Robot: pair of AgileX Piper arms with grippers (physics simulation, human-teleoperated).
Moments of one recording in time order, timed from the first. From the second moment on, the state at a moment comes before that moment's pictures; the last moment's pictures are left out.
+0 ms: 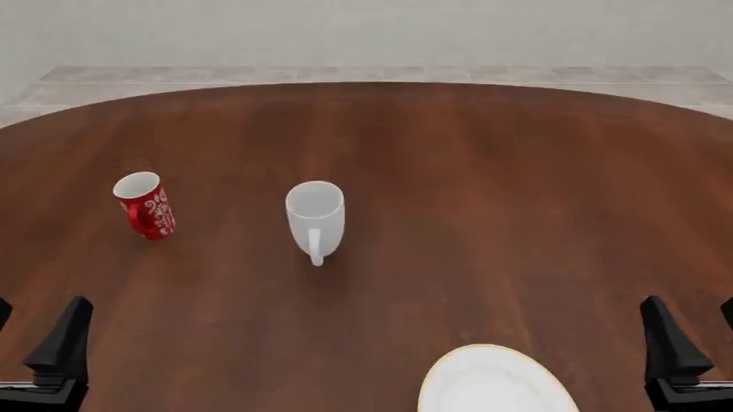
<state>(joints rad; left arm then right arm) 0.00 0.01 0.00 0.00 0.00 0.00 0.01 0.00 -0.01 0.00</state>
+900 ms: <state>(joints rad) 0.00 0.01 0.00 0.00 0.00 0.20 0.34 -0.27 0.09 0.09</state>
